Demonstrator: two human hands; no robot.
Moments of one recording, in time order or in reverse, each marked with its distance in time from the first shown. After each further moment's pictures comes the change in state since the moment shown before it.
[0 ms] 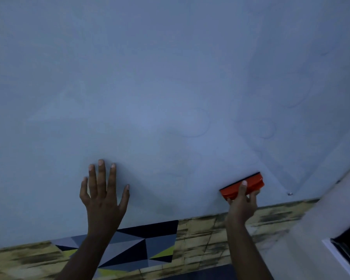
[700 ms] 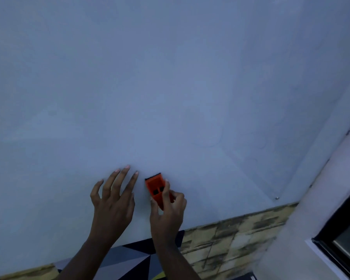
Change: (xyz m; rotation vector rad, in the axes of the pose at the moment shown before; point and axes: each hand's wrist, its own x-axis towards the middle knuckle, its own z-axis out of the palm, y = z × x) left_hand 0.022 -0.053 -0.039 -0.097 0.007 0.234; right_hand -0.247 0.035 0.080 -0.573 -0.399 -0.935
